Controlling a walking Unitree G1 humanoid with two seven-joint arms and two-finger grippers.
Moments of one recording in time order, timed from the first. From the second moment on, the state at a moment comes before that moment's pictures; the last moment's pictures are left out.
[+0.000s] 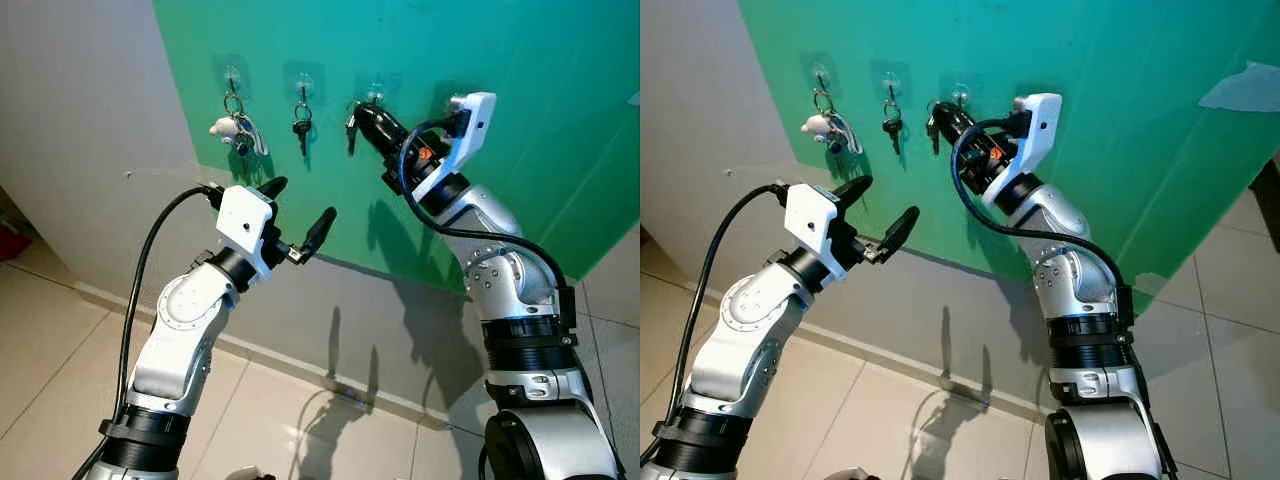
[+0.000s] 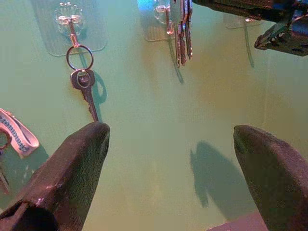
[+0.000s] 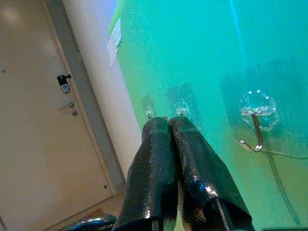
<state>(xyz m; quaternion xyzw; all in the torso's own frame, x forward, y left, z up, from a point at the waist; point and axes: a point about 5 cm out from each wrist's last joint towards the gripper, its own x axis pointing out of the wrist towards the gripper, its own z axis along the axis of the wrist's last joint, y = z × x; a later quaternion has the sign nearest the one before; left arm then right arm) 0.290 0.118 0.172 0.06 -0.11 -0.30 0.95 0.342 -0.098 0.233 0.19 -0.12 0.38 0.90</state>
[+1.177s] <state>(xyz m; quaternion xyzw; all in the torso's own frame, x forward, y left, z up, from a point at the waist) 0.289 0.121 0.175 0.06 -0.11 -0.31 0.94 0.353 -0.098 0.223 0.21 -0.10 0.34 0.91</state>
